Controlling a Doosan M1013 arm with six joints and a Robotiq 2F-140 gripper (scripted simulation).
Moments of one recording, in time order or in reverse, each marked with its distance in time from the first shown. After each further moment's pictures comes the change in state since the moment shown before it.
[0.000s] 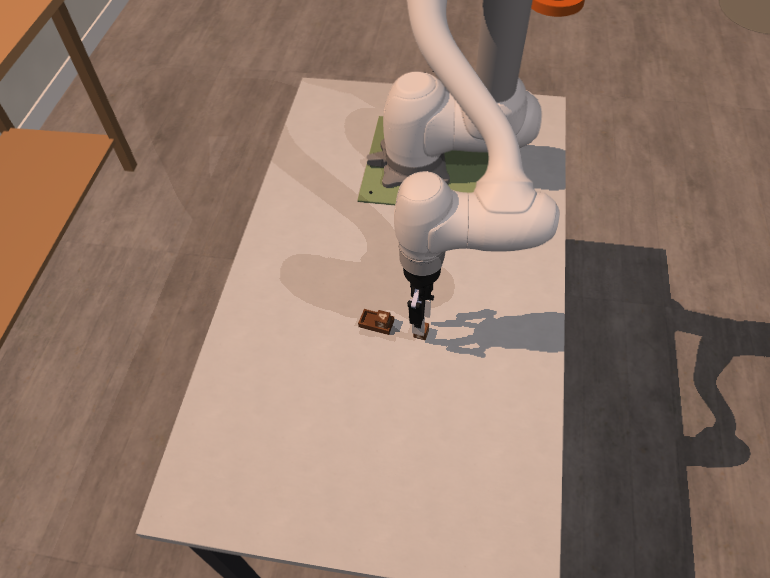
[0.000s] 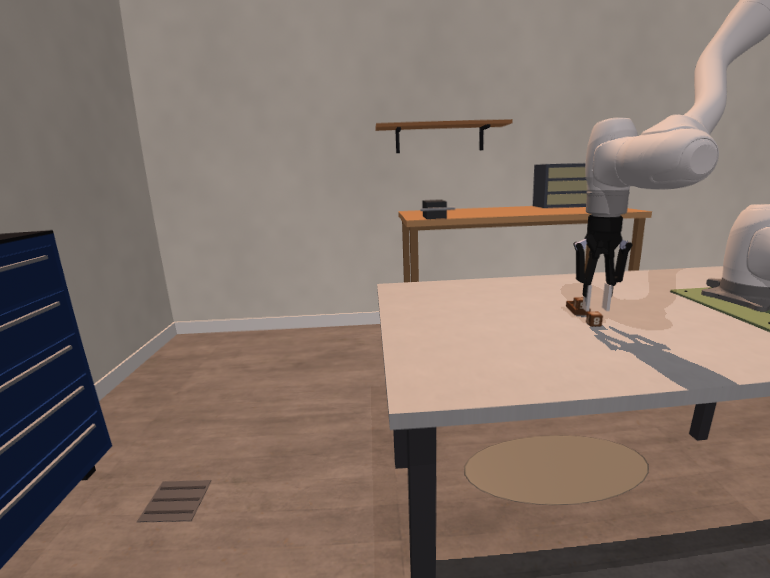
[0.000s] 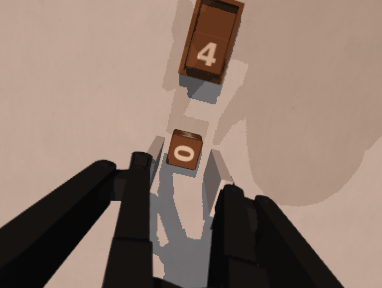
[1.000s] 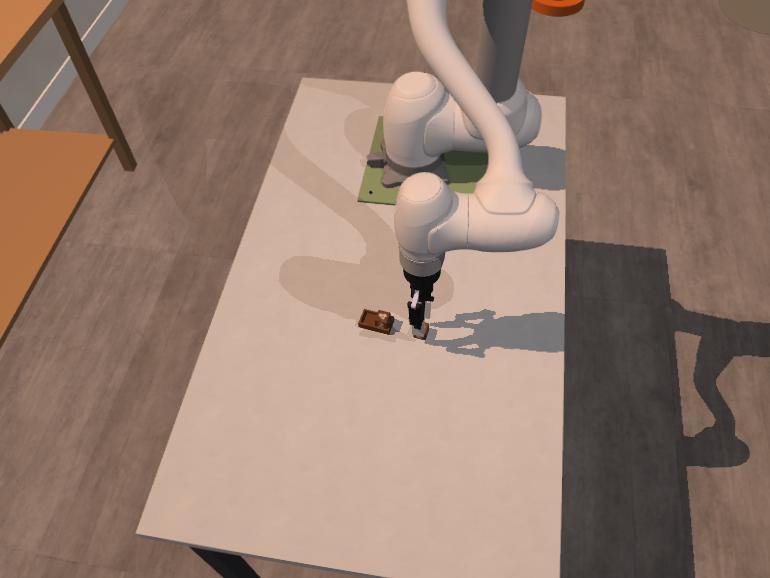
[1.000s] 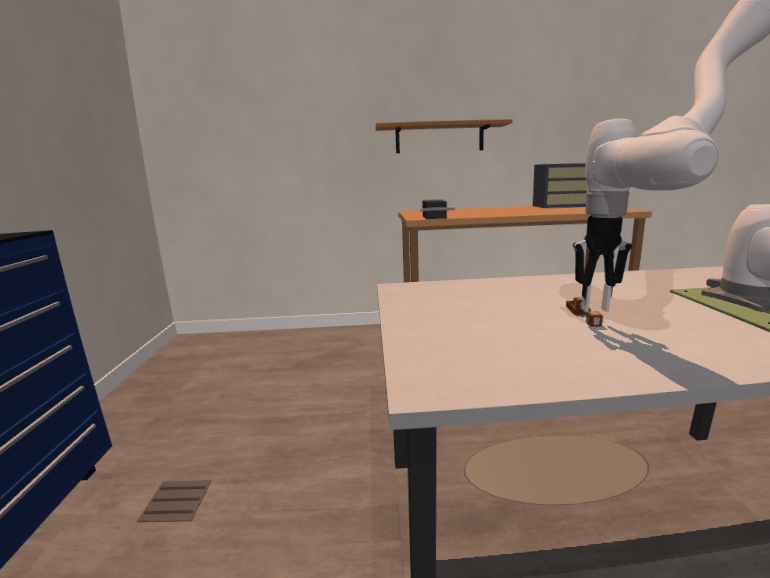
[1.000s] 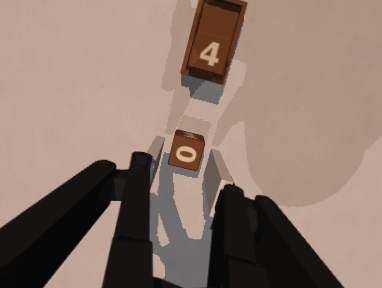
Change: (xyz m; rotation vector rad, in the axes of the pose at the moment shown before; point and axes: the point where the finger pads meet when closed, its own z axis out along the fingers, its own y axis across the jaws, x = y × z) arm 0.000 -0.002 0.002 0.005 -0.001 0.000
